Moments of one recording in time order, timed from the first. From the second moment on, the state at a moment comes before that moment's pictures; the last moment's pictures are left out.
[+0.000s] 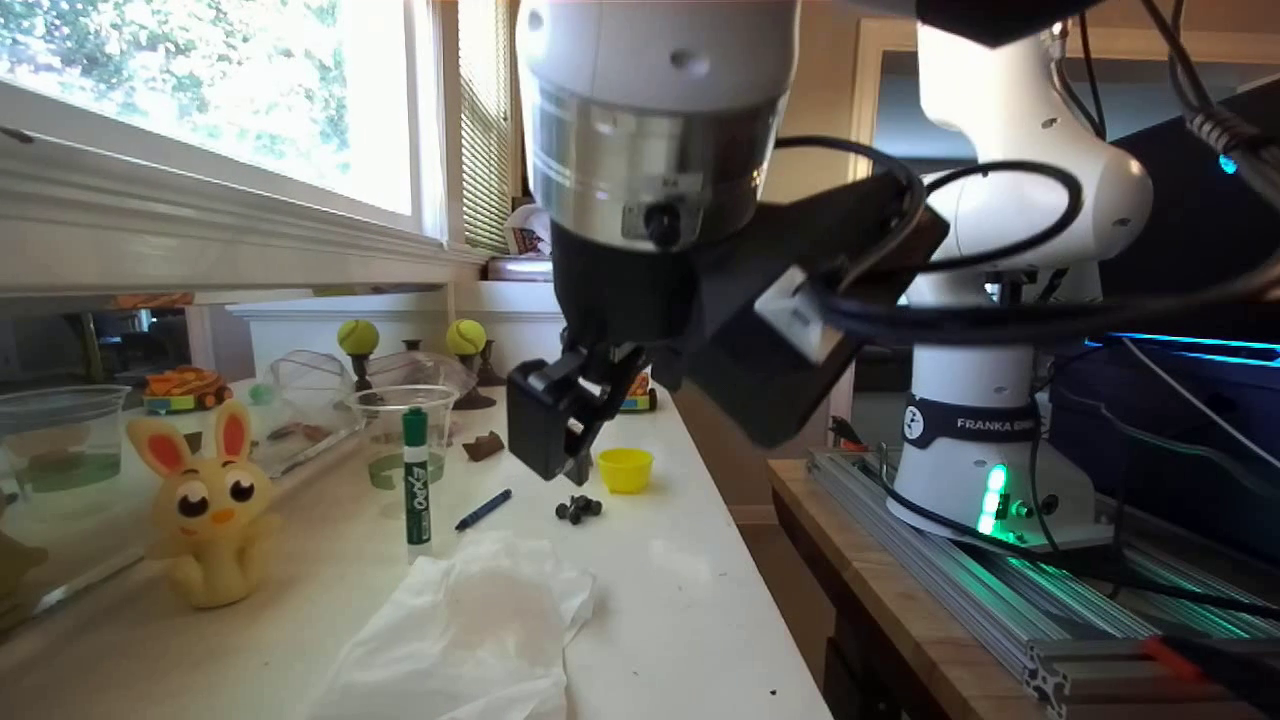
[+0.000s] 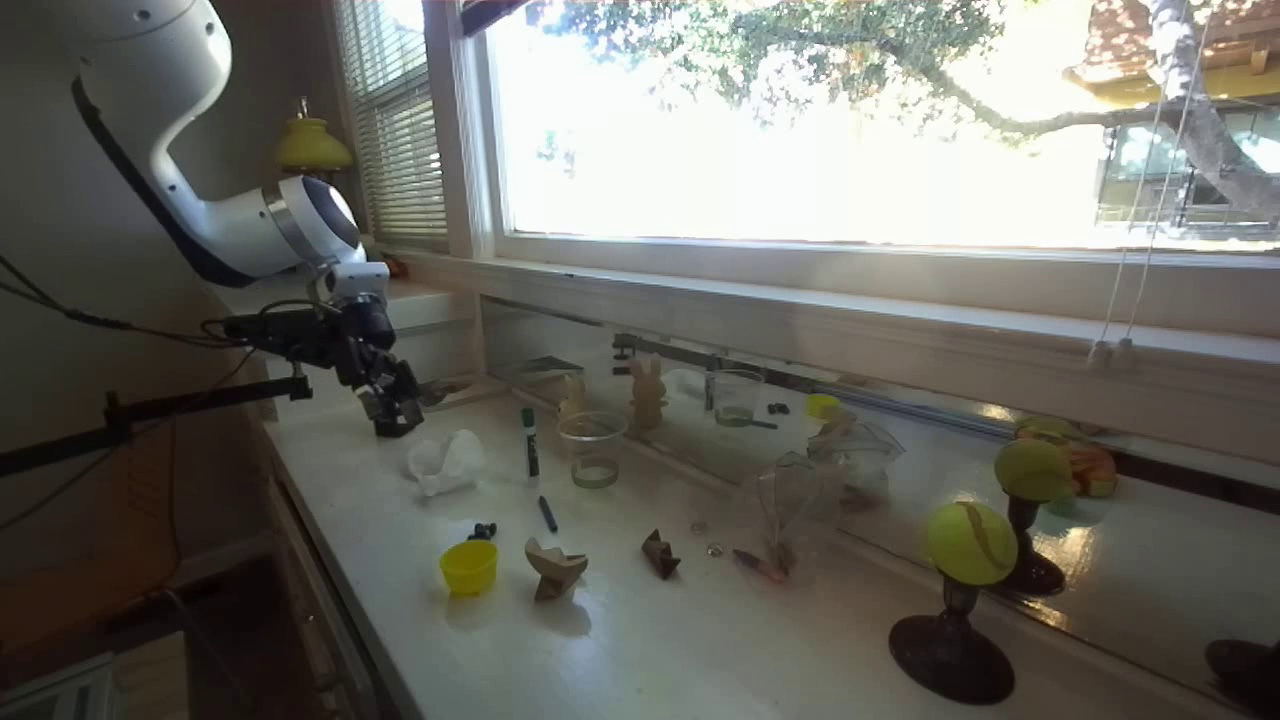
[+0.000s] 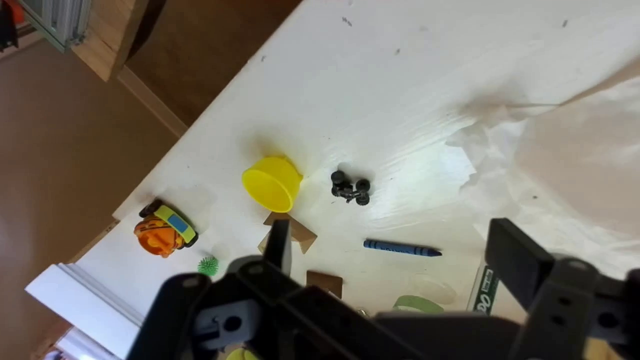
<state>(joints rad) 0.50 0.21 0.33 -2.10 -0.58 1.73 1.81</state>
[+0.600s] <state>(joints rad) 0.42 -0.23 0.33 -2.26 -0.34 1.88 1.37</state>
